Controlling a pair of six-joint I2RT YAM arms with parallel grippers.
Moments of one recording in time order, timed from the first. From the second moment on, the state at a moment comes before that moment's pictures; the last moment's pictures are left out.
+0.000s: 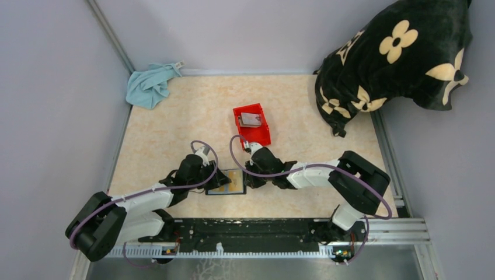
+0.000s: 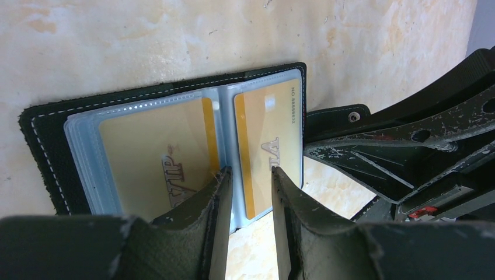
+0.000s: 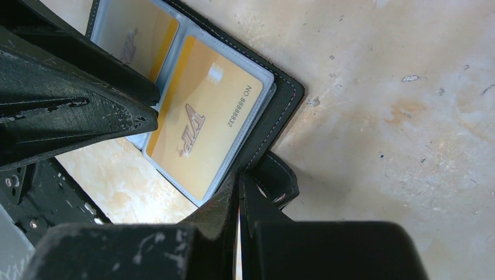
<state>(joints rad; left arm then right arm) -0.64 1.12 0.23 0.25 0.18 -0.85 0.96 1.59 0.67 0.15 -0.10 0.53</state>
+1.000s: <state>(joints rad) -0.64 1.08 0.22 0.22 0.18 -0.85 0.96 1.61 0.70 0.16 -0.11 0.53</state>
